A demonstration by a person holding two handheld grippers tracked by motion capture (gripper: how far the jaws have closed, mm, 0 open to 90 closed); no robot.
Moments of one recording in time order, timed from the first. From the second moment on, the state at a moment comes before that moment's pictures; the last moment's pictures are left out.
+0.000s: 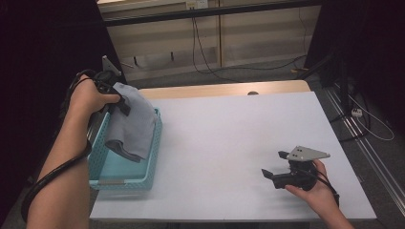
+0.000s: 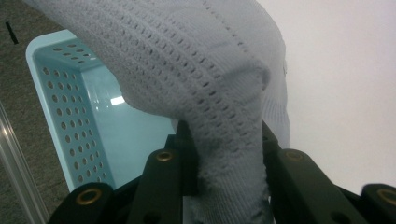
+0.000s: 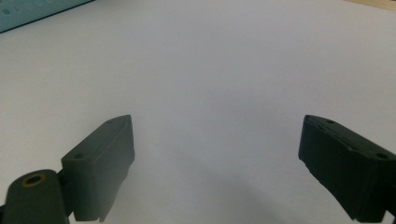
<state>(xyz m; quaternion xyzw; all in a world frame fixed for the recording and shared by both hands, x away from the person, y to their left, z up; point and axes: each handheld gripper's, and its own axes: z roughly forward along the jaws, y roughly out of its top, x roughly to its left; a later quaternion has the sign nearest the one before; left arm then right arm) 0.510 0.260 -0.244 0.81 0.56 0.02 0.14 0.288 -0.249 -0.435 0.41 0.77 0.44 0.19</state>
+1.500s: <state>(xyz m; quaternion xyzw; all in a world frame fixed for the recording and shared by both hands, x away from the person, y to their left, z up) 0.509 0.275 -0.289 0.81 0.58 0.02 0.12 0.288 -0.248 -0.436 0.41 0.78 0.44 0.19</state>
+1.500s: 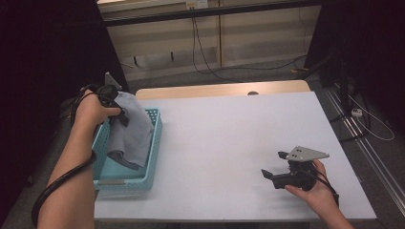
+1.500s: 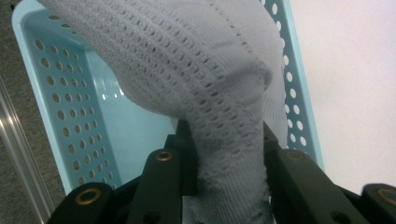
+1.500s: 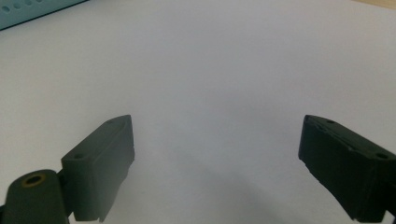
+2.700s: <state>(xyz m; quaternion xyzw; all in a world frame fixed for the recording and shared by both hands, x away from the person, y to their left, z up) 0.497 0.273 -0.292 0.81 0.57 0.02 0.11 0.288 -0.247 -0.435 0.41 0.78 0.44 0.19</state>
